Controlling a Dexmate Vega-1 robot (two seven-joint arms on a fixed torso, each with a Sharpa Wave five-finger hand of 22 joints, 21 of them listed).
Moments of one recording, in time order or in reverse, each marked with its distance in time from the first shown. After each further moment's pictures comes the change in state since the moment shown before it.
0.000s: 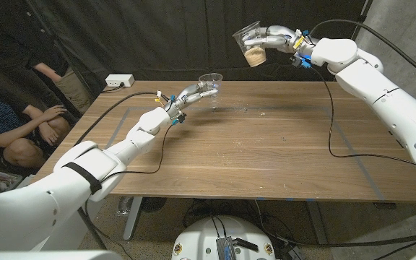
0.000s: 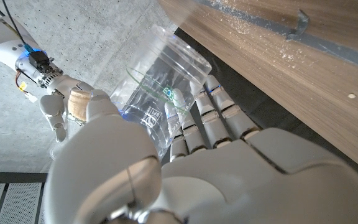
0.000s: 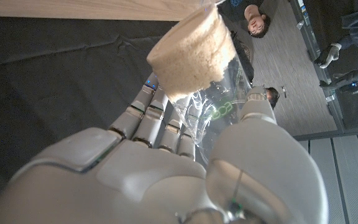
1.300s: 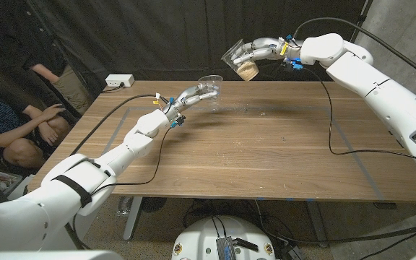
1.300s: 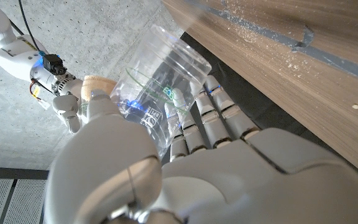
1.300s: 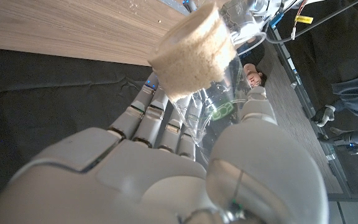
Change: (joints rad) left arm 0.078 0.059 -0.025 -0.170 -0.013 0.070 -0.013; left_hand 0.010 0.009 -0.005 0.000 -0.009 0.005 0.006 0.000 0.000 0.005 0.005 0.006 -0.001 0.003 0.004 -0.008 0.005 -0.004 -0.004 0.000 0.000; right arm 0.088 0.003 -0.111 -0.027 -0.130 -0.084 0.149; right_hand 0.000 -0.004 0.004 -0.004 -0.001 0.010 0.000 -0.006 0.000 0.010 -0.002 -0.004 0.007 0.009 -0.002 -0.004 0.005 0.000 0.000 -0.004 0.000
